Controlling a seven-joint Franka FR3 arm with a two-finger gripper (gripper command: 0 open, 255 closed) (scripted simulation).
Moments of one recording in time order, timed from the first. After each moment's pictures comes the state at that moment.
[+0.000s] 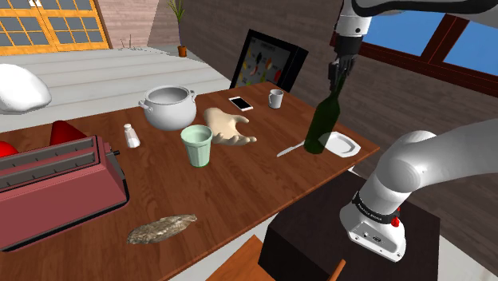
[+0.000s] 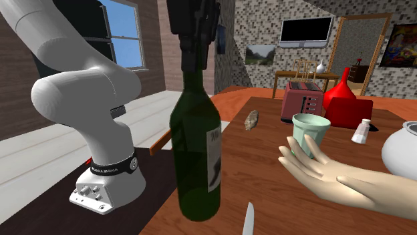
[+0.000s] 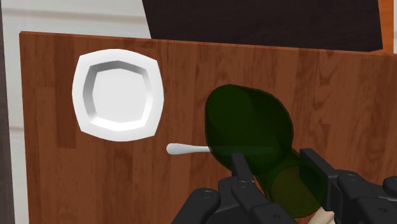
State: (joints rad) arm -0.17 -0.71 -0.15 -2.33 -0.11 1.53 -0.13
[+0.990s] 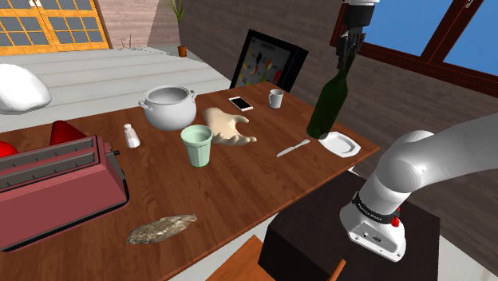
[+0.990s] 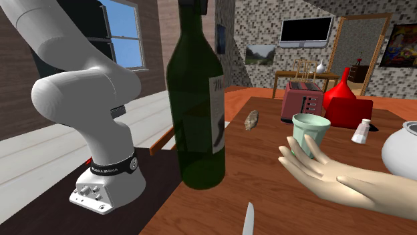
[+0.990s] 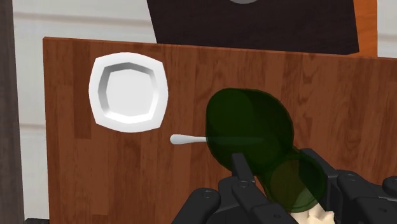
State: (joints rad) arm -0.17 -0.65 -0.13 -2.08 -0.10 1.35 -0.13
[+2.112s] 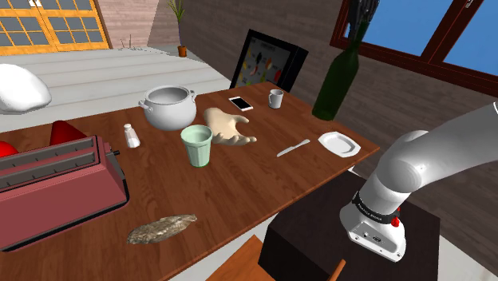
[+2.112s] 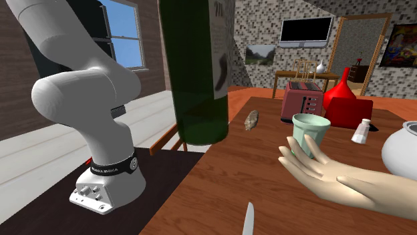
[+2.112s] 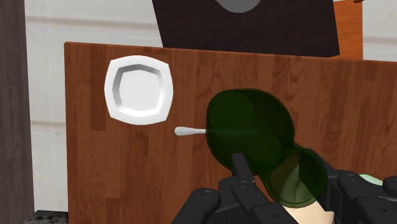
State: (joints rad) arm -0.16 -0.53 -0.13 -1.75 -0.09 1.13 -0.15
